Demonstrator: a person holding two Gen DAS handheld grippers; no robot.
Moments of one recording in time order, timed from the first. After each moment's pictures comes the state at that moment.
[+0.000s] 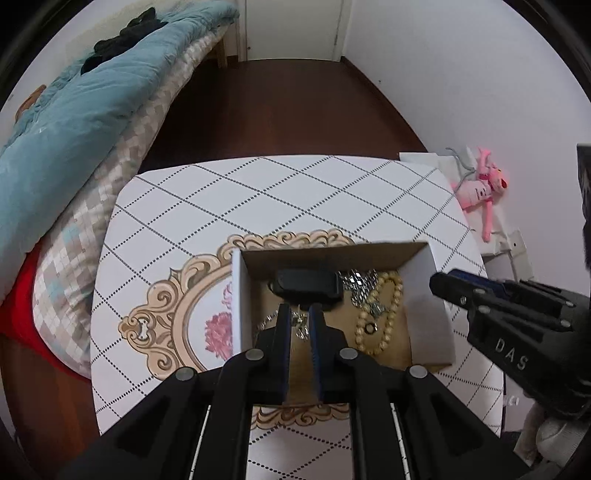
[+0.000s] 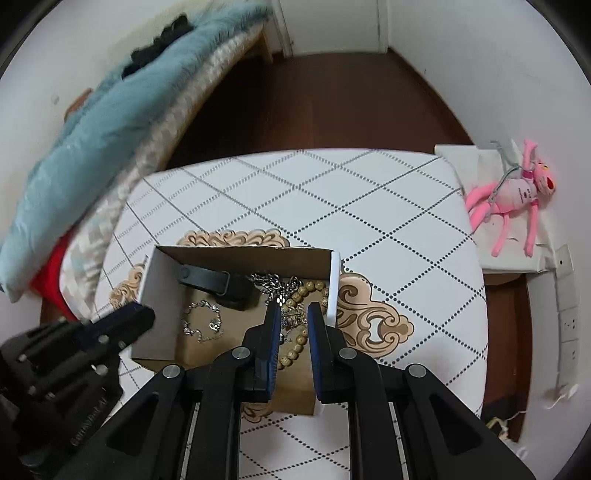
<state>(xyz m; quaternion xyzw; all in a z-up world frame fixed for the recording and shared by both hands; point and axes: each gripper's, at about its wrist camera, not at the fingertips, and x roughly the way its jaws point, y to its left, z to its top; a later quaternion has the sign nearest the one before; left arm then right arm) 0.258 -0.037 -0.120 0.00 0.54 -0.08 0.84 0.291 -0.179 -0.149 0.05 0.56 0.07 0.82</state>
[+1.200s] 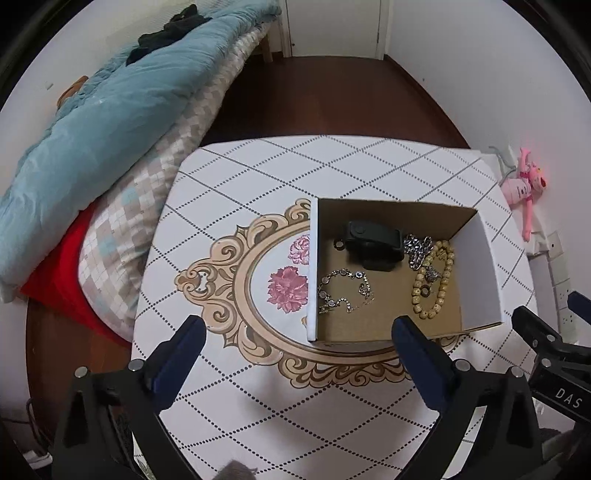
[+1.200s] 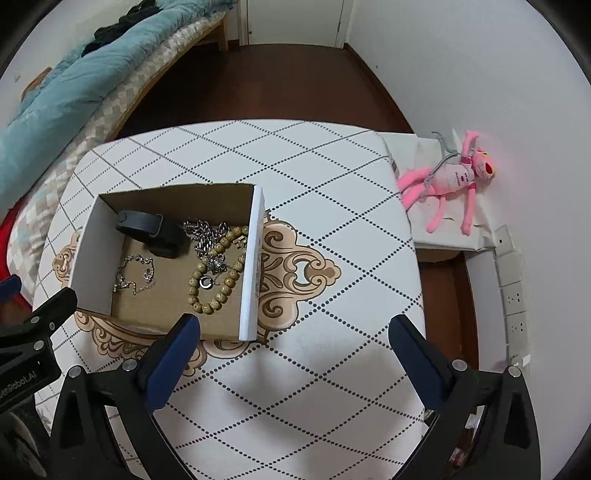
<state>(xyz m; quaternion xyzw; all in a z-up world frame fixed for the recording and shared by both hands) 0.211 -0.004 -0.119 0.02 0.54 0.01 0.84 0.225 -0.197 -0.144 -0.02 0.55 -0.04 0.83</state>
